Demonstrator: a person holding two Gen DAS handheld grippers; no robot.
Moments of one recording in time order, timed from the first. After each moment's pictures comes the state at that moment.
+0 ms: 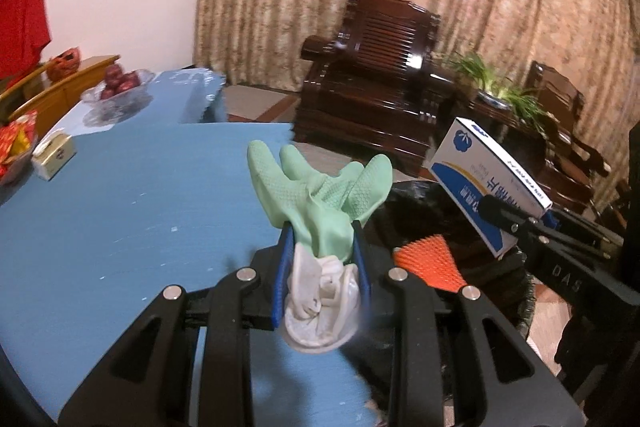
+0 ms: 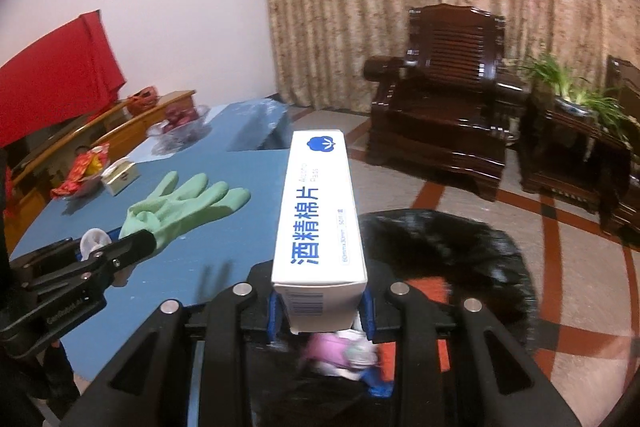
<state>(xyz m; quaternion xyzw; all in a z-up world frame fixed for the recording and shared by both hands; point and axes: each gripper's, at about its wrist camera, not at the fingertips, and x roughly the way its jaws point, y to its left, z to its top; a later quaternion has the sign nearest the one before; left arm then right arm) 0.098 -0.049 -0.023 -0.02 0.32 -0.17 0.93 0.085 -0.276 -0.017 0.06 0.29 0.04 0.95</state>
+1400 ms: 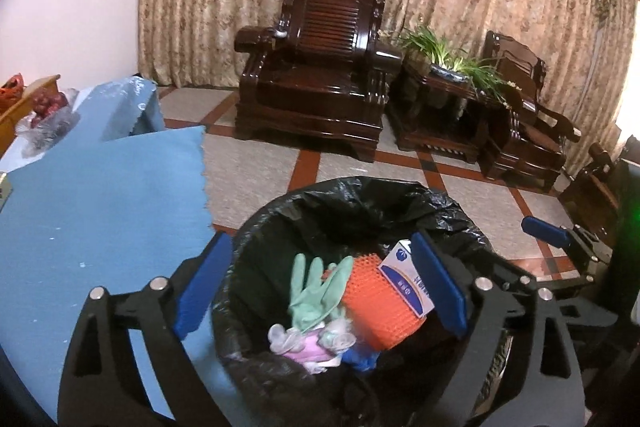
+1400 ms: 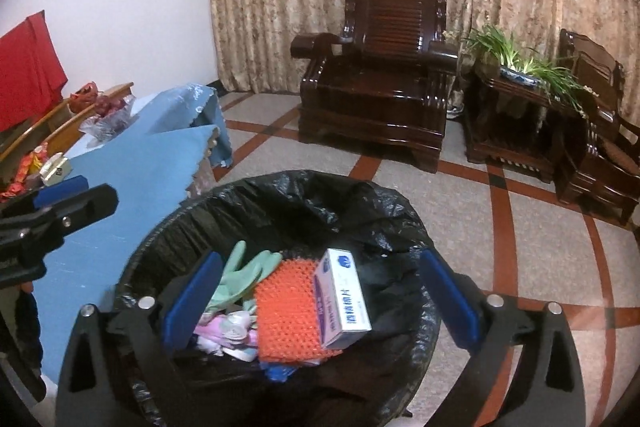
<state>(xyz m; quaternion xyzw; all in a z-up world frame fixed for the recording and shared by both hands) 0.135 -0.150 -0.045 0.01 0.32 -0.24 0.92 0.083 -0.372 -0.057 0.06 0.33 -0.04 0.94</state>
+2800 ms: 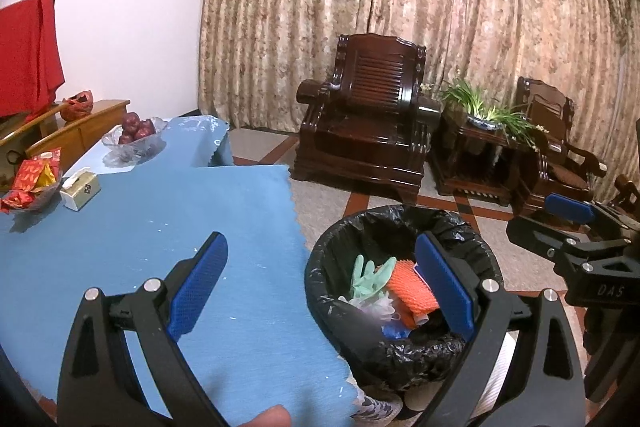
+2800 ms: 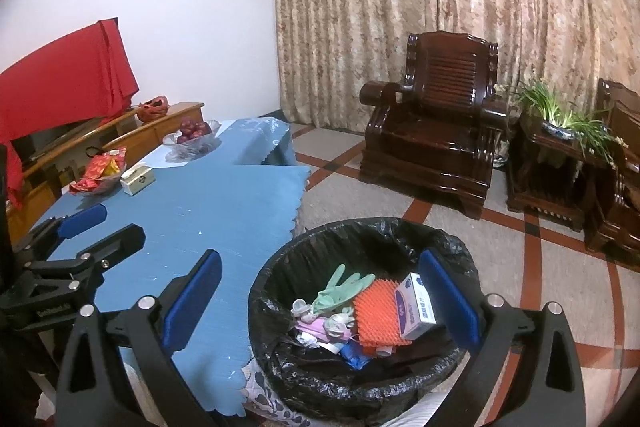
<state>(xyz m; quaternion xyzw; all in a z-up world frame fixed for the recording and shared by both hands) 0.011 -0.040 0.029 0.00 0.24 -0.16 0.96 -0.002 -0.279 0.036 0.03 0.26 0.05 0.96</state>
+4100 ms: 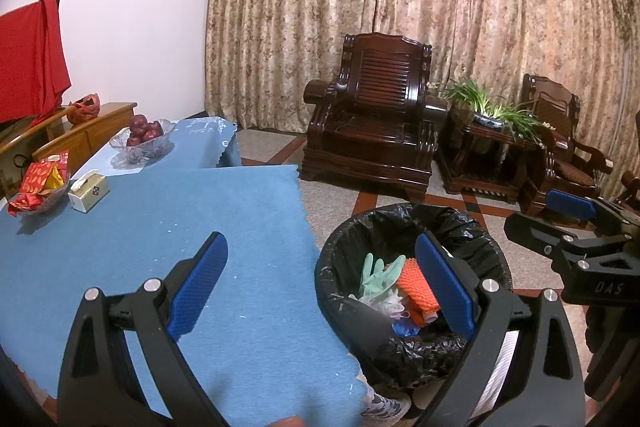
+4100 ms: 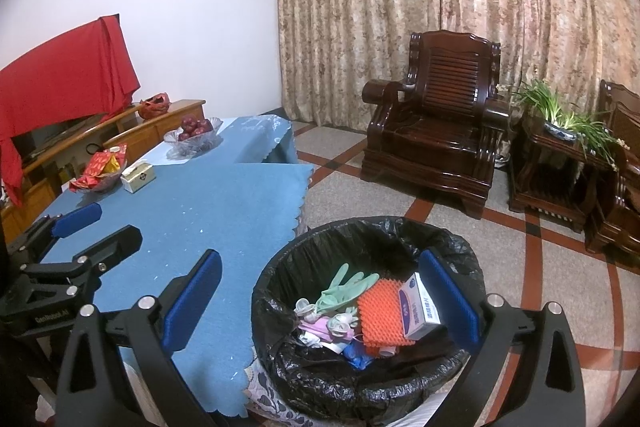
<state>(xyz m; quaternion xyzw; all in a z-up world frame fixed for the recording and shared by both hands) 0.007 -0.035 0.030 0.00 0.24 -0.15 0.96 -0.001 -0.272 0.035 0.03 0.27 0.05 0.96</state>
